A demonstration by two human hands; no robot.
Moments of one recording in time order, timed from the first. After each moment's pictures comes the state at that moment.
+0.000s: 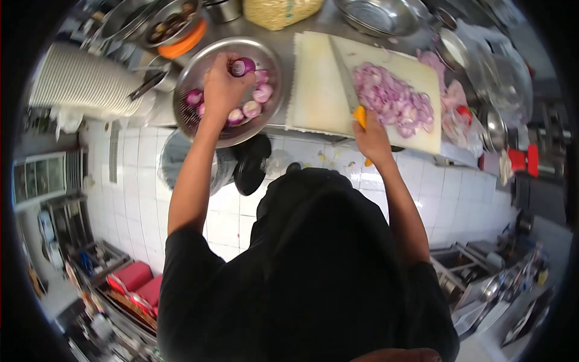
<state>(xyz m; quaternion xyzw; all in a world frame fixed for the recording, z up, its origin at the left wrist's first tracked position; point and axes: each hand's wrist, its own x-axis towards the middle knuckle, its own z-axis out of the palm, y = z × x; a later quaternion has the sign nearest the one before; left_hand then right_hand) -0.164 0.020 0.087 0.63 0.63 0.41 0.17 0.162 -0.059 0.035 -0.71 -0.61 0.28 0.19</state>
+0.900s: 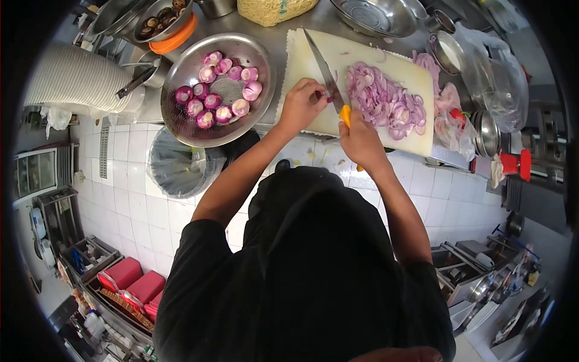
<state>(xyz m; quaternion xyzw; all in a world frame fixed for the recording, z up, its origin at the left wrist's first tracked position) -0.014 0.009 -0.015 0.68 0.46 0.50 0.26 0.148 -0.062 0.069 -0.64 -0.70 0.26 0.17</state>
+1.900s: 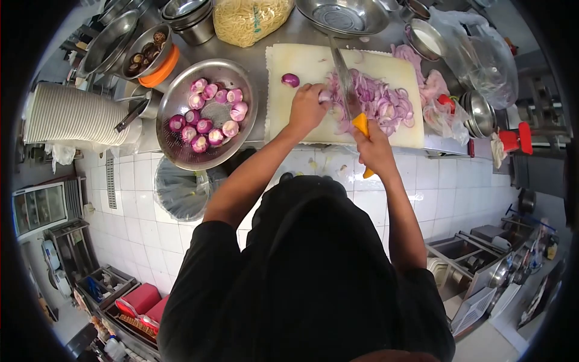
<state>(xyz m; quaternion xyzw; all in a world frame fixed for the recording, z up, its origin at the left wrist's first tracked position) 0.034 0.031 -0.003 0.74 0.51 0.38 0.22 0.198 -0.079 0.079 -0.70 -0.51 0.41 0.28</state>
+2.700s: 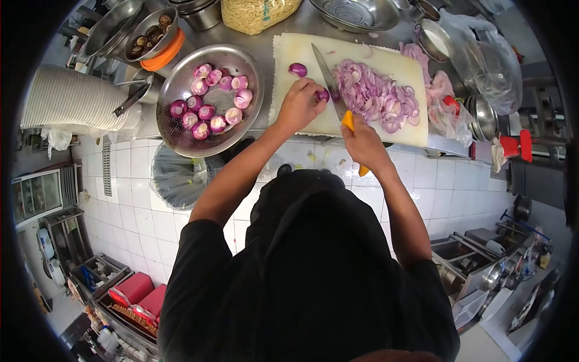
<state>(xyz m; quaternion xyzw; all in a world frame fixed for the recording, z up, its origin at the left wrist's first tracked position) -0.003 0.018 -0.005 0.76 0.40 0.48 0.19 0.173 -0.071 0.066 -0.69 -0.62 0.34 0.13</state>
